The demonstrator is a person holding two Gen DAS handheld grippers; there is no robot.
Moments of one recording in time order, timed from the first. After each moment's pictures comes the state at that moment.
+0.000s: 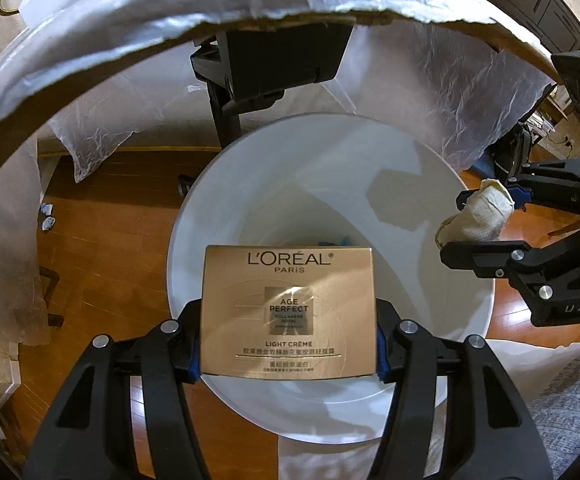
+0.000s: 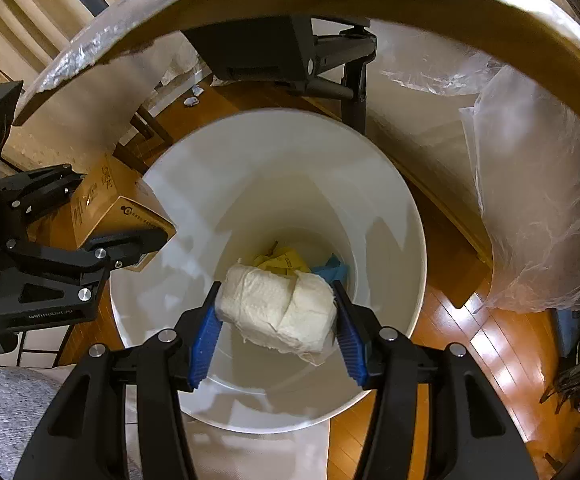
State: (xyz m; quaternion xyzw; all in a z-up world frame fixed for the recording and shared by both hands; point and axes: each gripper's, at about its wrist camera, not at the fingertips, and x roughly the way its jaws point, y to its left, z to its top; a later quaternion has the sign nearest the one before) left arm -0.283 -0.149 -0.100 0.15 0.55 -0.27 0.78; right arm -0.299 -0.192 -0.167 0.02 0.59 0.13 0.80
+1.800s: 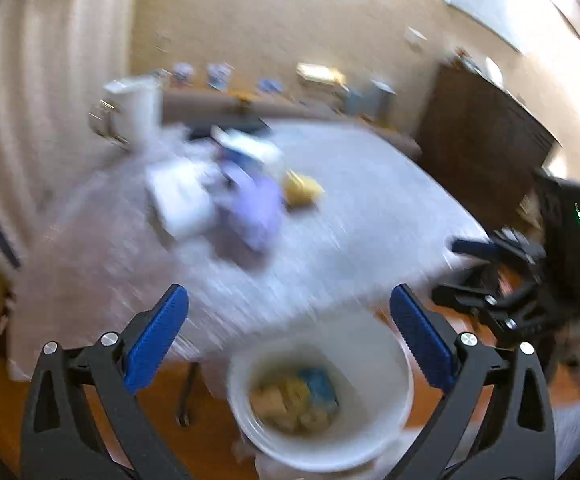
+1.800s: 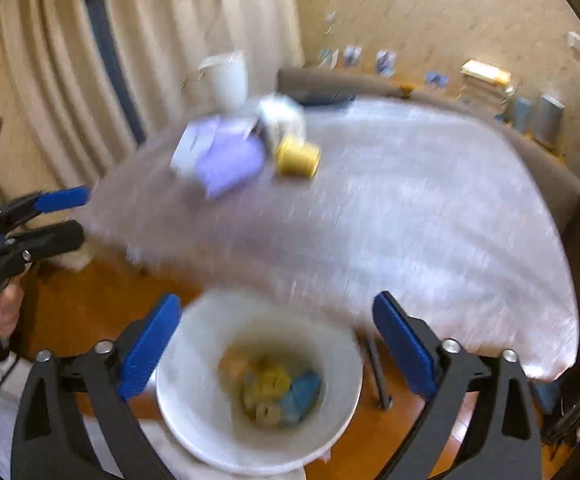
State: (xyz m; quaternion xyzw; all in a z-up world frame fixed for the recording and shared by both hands) left arm -0.278 -0.068 0.088 0.01 0.35 -0.26 0.90; right arm -0.306 -0.202 -0.003 0.02 0.37 0.09 0.92
